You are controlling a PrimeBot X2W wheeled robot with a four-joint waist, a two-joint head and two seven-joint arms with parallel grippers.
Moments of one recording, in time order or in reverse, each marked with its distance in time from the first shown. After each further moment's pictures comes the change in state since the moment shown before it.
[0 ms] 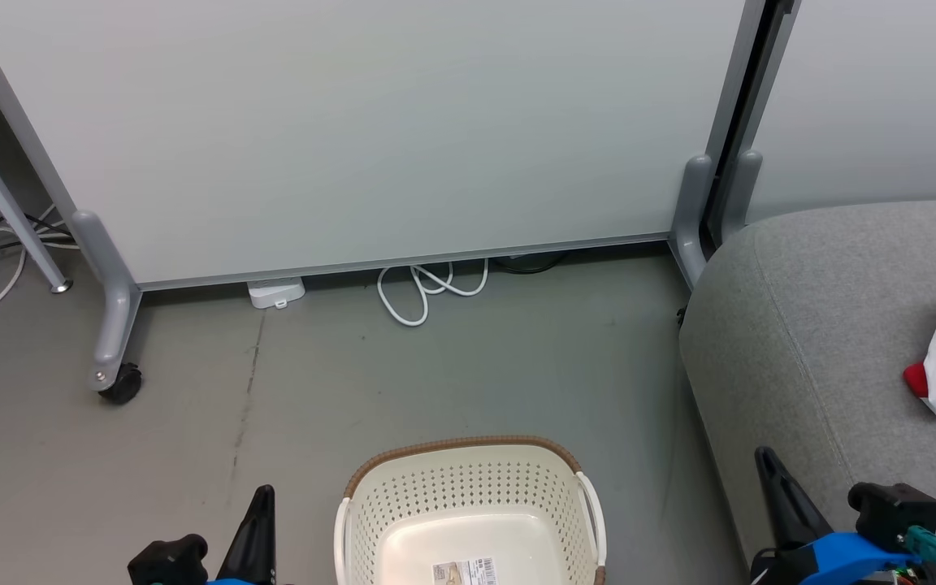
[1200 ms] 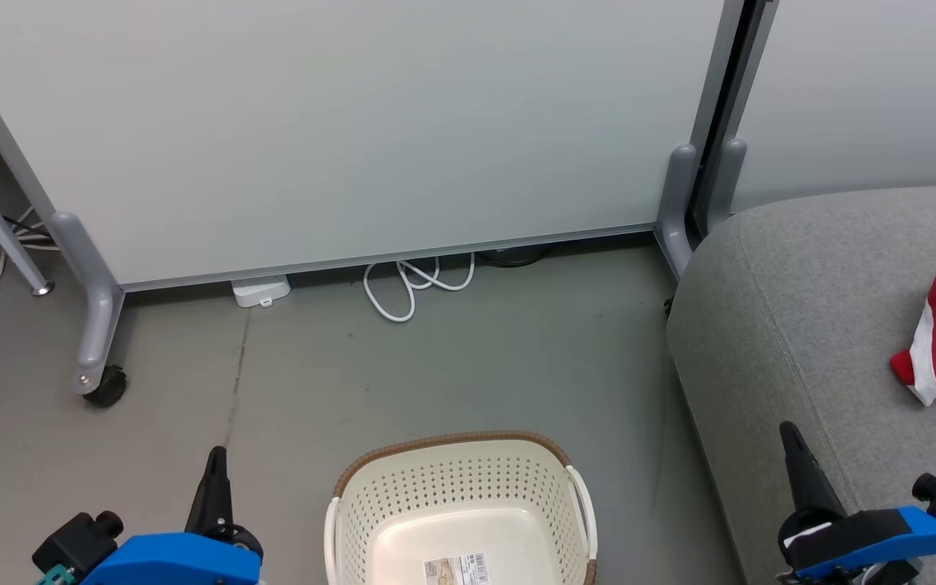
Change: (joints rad) left arm -0.047 -0.015 0.106 -0.084 -0.536 0.000 0.146; right arm -0.037 0.000 -0.033 -0.017 0.597 0.000 0.089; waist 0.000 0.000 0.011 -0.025
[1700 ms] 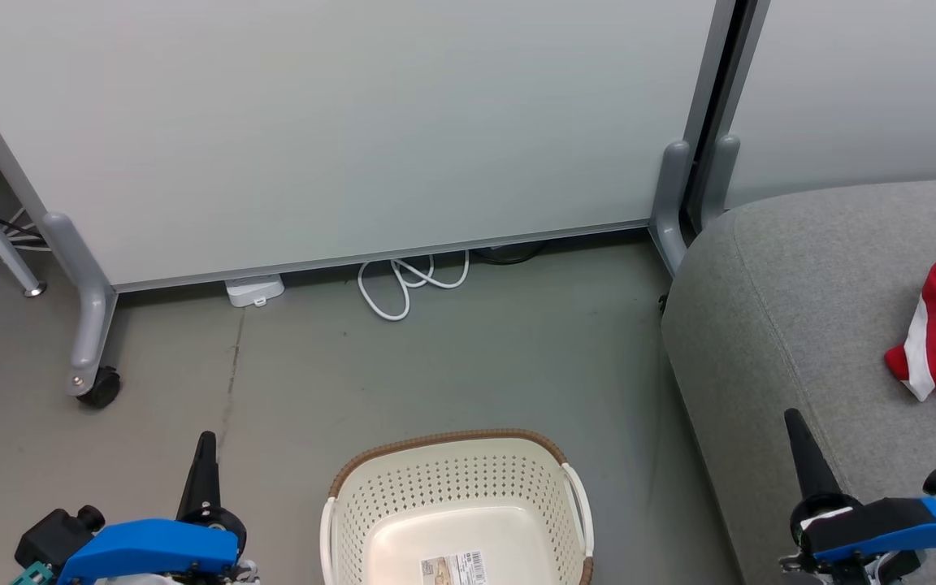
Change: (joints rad) left arm -0.020 -0.004 0.032 -0.026 -0.165 0.000 0.045; right arm -0.019 0.000 -0.011 -0.005 0.182 0.000 0.030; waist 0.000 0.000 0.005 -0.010
